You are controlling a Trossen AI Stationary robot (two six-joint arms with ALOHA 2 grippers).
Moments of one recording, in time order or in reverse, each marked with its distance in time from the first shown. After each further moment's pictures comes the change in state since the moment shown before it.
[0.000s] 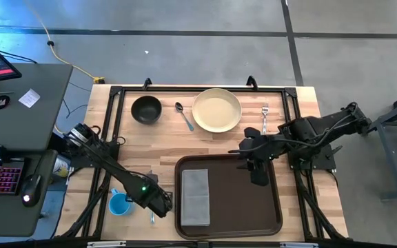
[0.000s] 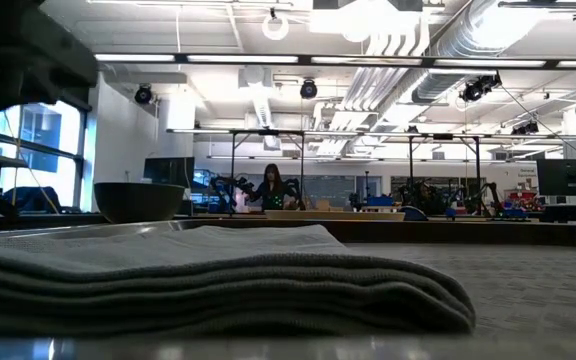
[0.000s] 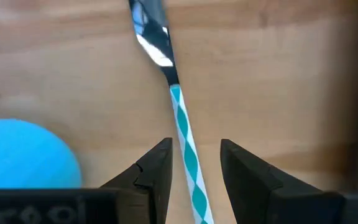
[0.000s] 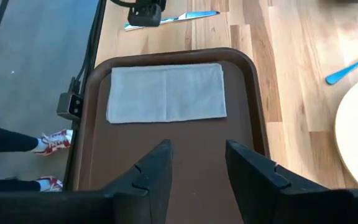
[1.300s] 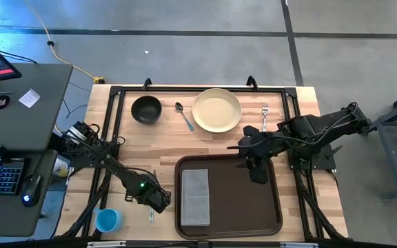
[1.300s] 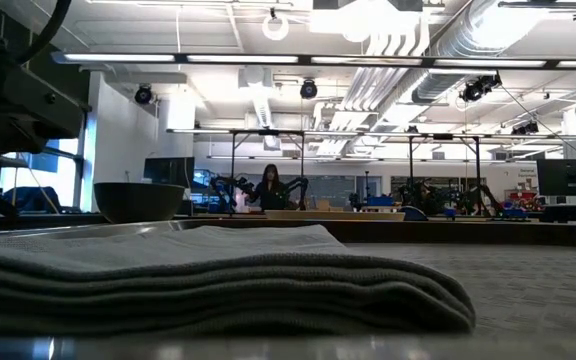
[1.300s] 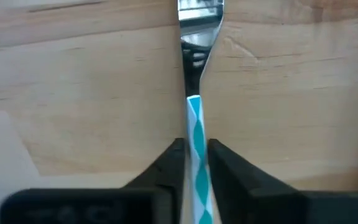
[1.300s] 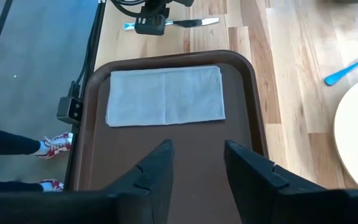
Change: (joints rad) left arm 0.026 -0.001 -0.169 0.196 0.026 0.021; right arm -0.023 -0.001 0.000 0.009 -0.019 -0.003
